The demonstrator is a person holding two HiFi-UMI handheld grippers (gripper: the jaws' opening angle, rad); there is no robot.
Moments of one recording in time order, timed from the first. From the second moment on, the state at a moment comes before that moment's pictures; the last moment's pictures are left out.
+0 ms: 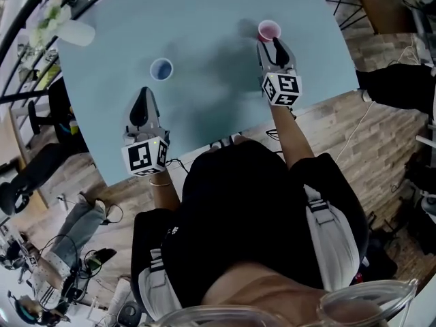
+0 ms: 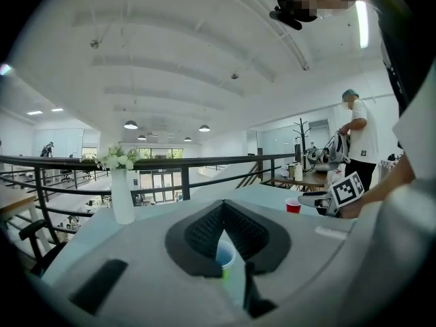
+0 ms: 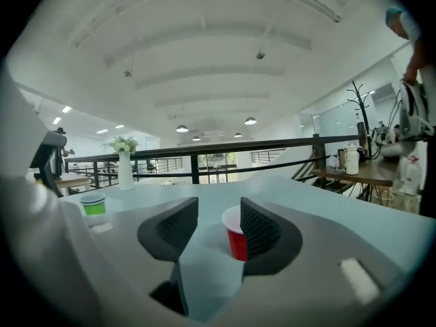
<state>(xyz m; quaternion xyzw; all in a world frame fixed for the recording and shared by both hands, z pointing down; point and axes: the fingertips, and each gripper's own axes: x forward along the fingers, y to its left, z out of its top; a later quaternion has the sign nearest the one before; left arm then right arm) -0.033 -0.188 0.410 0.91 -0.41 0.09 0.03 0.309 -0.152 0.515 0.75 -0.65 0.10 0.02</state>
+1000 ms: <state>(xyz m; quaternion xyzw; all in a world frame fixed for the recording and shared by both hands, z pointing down) -0.049 -0.195 0.417 0.89 -0.45 0.12 0.04 0.355 -0.177 0.591 0.78 -0.59 0.18 0.07</state>
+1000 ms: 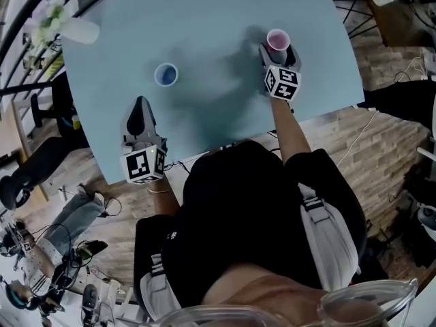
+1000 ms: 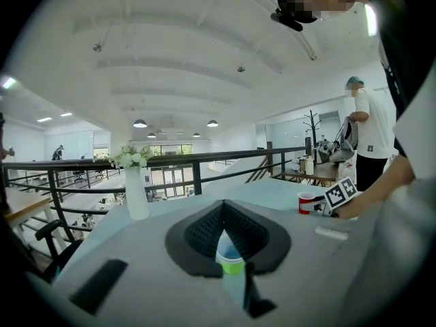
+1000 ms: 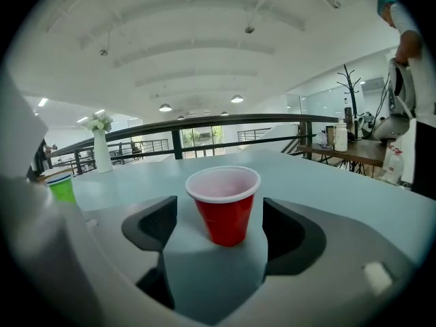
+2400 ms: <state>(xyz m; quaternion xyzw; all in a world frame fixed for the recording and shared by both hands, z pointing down) -0.093 -0.189 0.402 0.86 -0.50 0.08 0.03 0.263 -0.214 0.535 0.70 -0.70 0.14 0.08</state>
